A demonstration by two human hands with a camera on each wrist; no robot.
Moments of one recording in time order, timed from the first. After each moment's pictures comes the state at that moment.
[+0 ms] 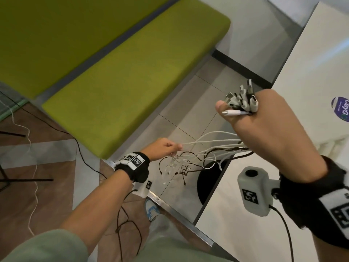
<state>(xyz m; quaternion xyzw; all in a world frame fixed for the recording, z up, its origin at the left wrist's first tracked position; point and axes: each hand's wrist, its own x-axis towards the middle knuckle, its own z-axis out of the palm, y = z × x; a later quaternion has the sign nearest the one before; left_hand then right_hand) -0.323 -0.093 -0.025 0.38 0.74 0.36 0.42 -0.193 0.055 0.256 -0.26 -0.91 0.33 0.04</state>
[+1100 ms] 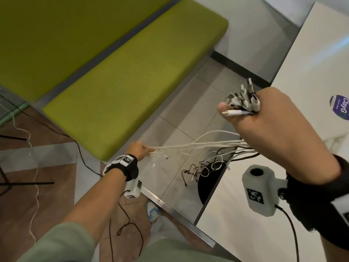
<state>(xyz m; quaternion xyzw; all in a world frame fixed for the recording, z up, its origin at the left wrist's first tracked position) -0.353 -0.137 -0.069 0.13 0.90 0.19 0.37 -0.187 0.051 0.265 -0.27 -0.92 0.27 0.00</state>
